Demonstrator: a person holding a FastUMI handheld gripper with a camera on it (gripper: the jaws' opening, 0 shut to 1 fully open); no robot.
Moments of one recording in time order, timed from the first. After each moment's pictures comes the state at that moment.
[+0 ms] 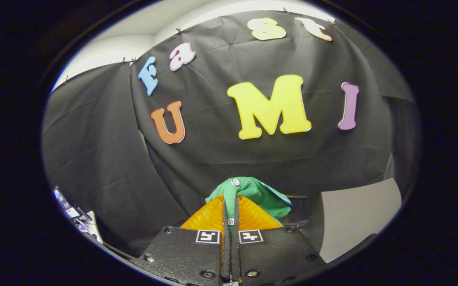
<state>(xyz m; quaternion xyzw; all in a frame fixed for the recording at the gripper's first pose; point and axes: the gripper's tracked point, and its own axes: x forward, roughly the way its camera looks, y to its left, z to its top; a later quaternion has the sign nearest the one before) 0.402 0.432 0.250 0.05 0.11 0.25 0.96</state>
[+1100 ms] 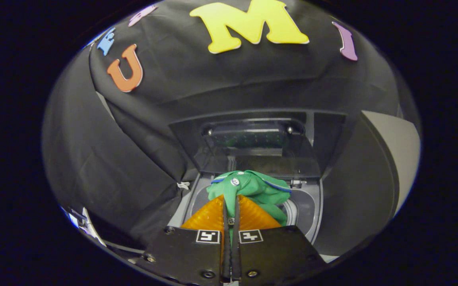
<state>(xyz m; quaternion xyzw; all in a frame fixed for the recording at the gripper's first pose) 0.520 0.465 0.025 0.06 0.33 0.17 0.93</state>
